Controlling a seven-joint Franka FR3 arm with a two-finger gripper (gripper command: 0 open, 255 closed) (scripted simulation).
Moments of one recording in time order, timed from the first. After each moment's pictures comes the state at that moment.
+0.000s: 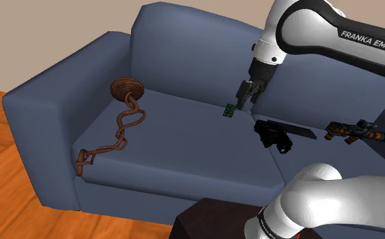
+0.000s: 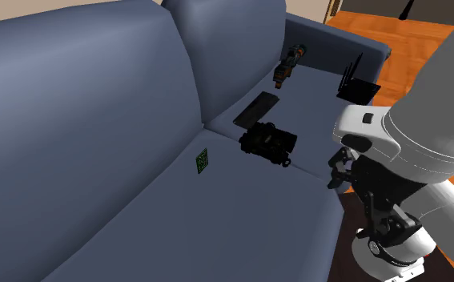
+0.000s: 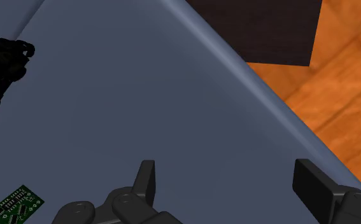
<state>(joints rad) -0.02 -0.78 0.06 -2.32 -0.01 1.54 -0.05</state>
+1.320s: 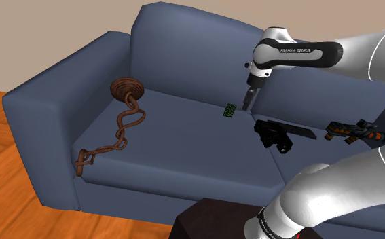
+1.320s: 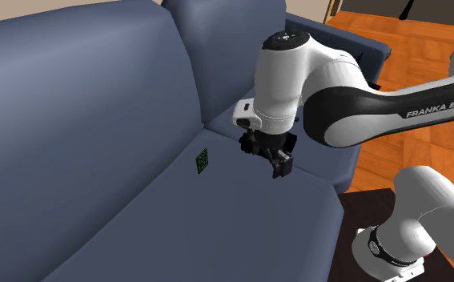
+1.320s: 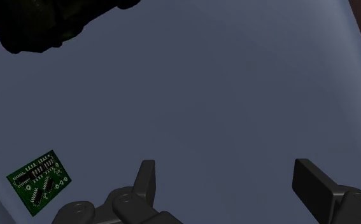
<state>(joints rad) -0.03 -0.38 -0.31 -2.24 -0.20 1.83 -0.68</state>
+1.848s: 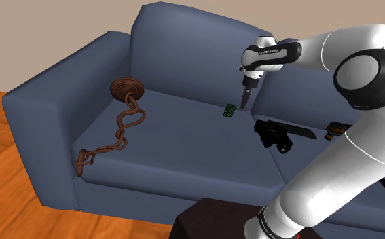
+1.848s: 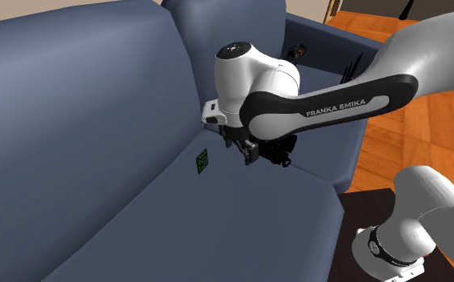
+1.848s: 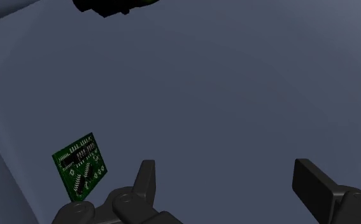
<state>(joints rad) -0.04 -0.06 -0.44 -2.03 -0.13 1.93 -0.98</state>
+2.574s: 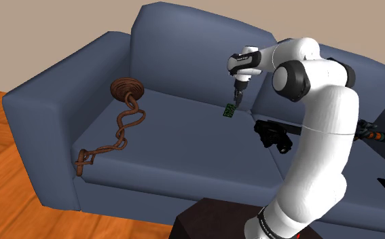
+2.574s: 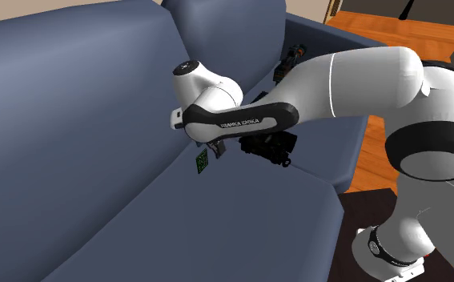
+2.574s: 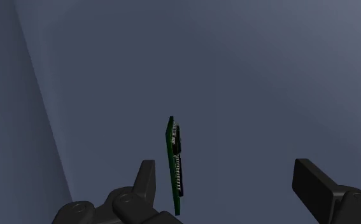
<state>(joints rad) -0.15 0.41 -0.44 -1.62 0.04 1.94 -1.35</state>
